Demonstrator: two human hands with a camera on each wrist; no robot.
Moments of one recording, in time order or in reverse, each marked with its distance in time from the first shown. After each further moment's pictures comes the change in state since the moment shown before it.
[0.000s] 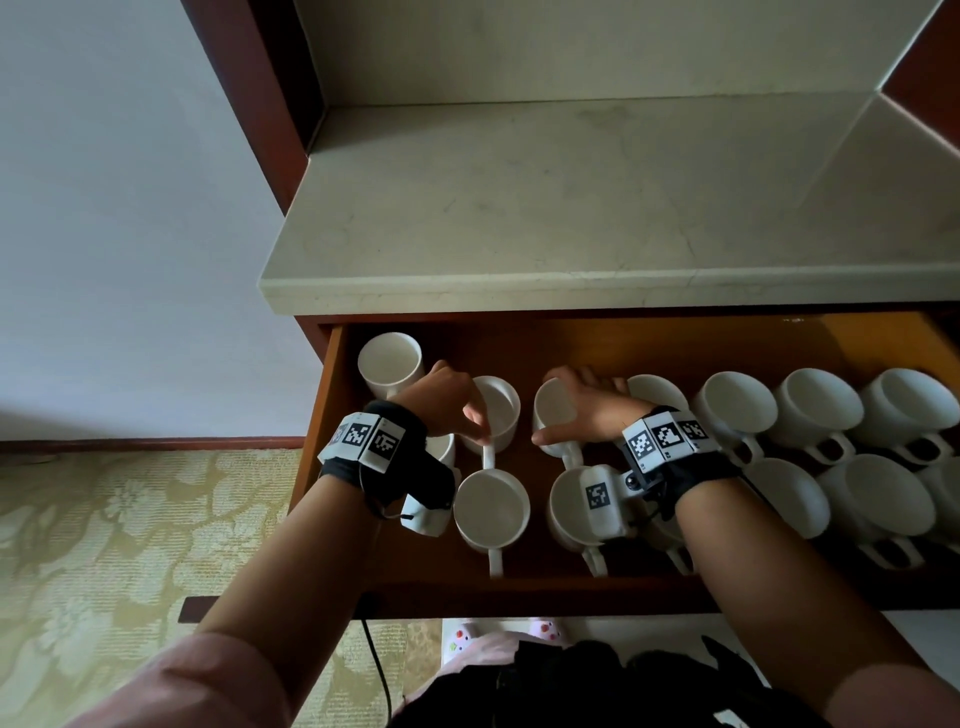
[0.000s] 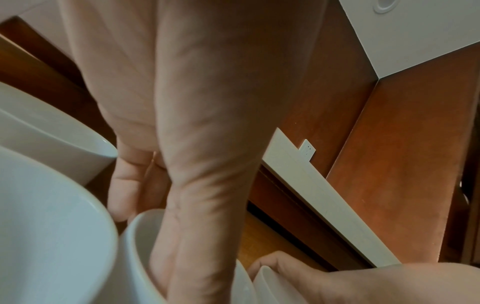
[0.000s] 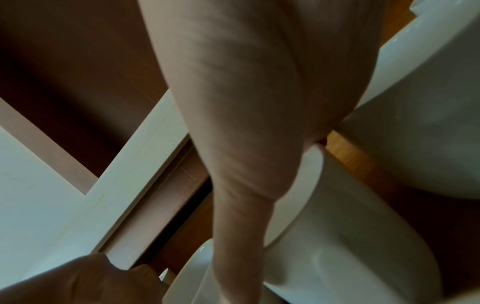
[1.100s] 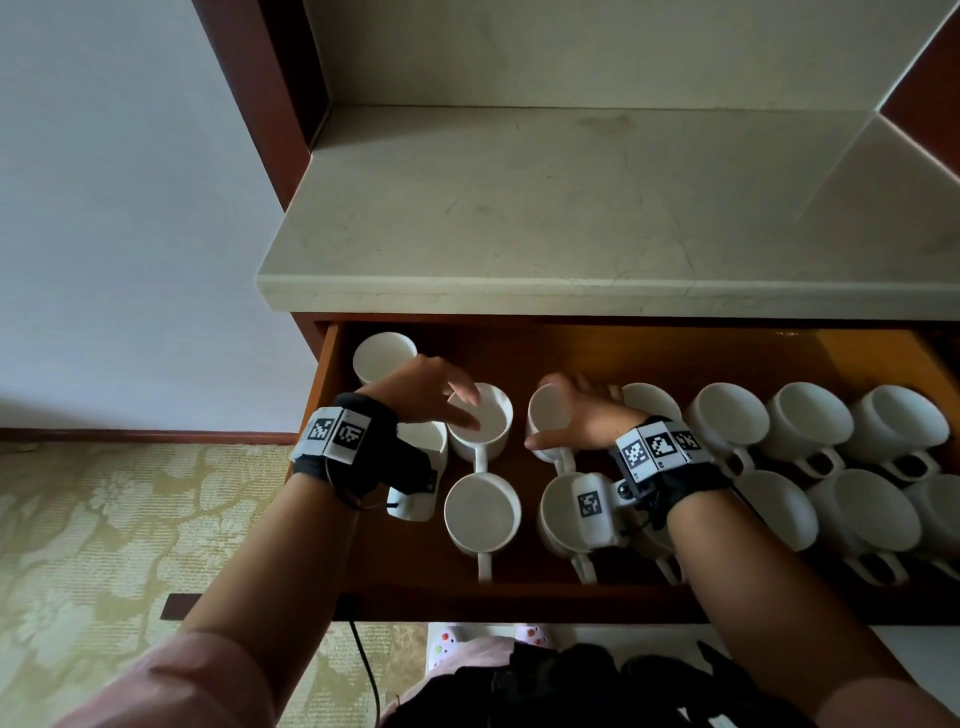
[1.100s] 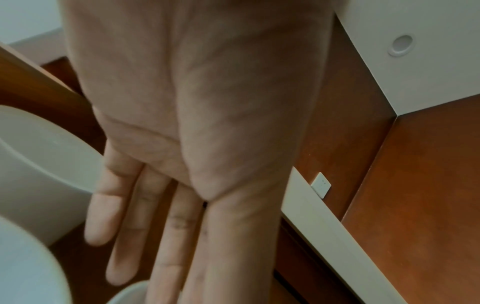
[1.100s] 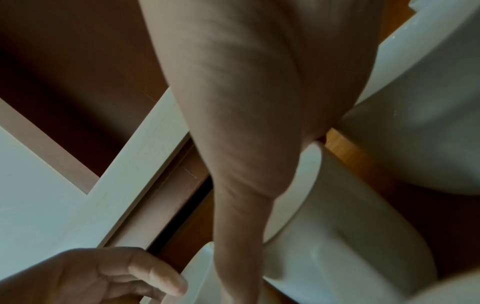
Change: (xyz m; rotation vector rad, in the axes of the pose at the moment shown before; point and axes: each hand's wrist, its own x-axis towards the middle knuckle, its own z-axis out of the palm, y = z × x) left_hand -0.005 -0.014 -0.010 -0.199 0.065 -0.060; right_hand 0.004 0.000 0.002 -0.022 0.015 0.011
